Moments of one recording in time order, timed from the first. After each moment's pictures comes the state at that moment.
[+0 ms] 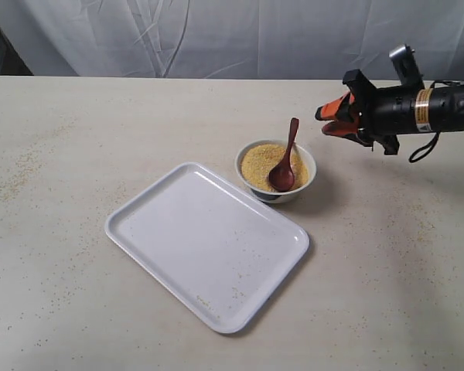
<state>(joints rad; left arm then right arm) -0.05 0.00 0.00 0.07 0.24 -0.06 -0.04 2.10 -1.18 -1.56 -0.86 2.08</state>
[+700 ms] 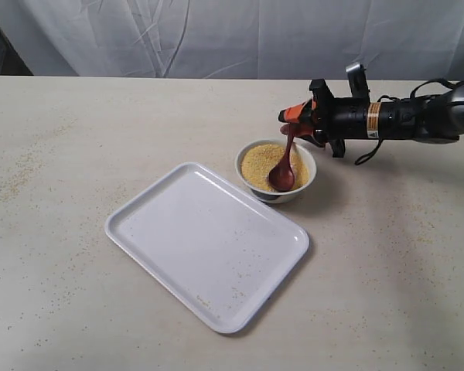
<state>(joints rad) -0.05 0.00 0.00 0.07 0.24 -0.06 0.03 2.42 -1.47 -1.43 -1.01 2.08</state>
